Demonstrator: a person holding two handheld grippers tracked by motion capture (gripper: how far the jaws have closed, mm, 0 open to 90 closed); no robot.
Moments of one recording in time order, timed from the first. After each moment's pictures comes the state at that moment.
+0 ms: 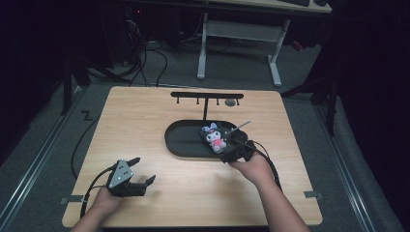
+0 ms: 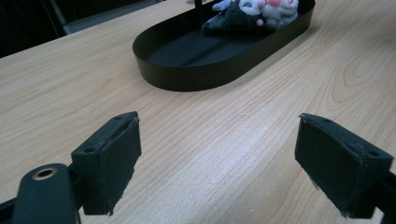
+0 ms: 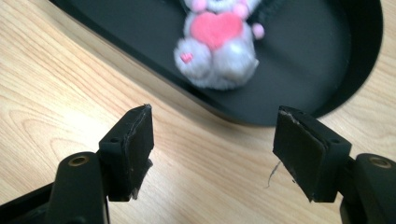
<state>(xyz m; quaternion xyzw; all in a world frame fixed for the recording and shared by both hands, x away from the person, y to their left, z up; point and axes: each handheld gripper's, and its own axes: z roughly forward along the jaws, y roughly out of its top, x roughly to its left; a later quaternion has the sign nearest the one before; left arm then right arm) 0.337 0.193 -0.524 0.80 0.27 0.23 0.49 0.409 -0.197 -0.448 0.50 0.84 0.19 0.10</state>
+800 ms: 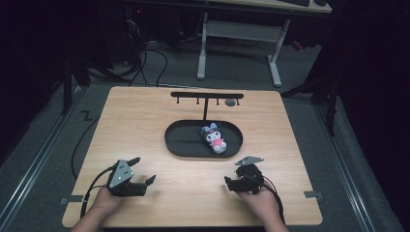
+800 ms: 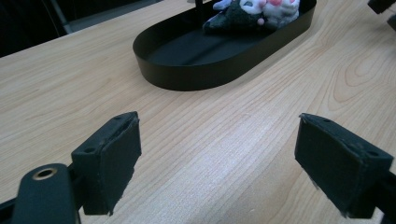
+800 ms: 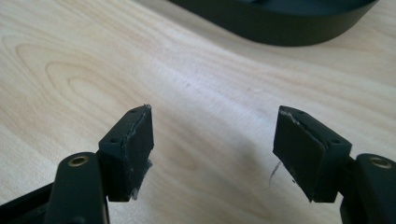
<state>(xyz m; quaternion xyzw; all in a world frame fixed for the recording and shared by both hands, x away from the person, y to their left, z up) 0.337 0.192 -0.525 0.80 0.27 0.23 0.49 0.326 -0.217 -0.504 0.49 0.82 0.27 0.17</state>
